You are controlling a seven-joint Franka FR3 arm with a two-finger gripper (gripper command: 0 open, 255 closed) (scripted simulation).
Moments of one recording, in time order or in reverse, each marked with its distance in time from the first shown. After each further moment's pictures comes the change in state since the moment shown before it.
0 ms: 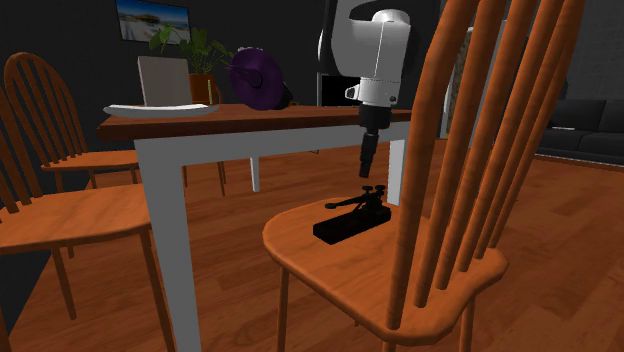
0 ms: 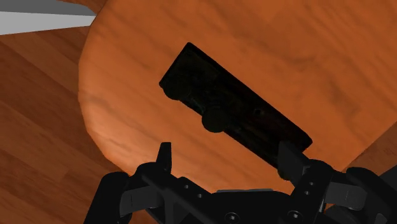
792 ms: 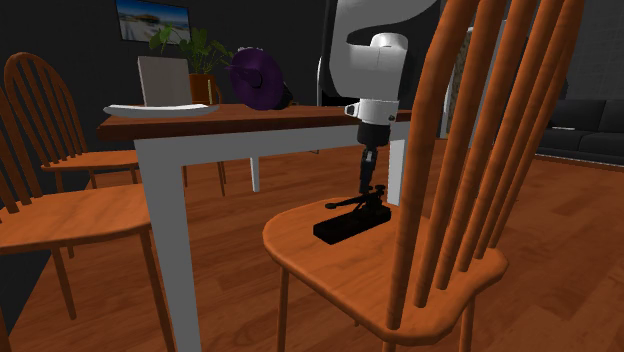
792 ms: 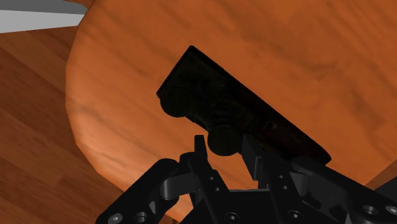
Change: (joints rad) arm -0.021 0.053 0.025 -0.027 0.043 0.068 -0.038
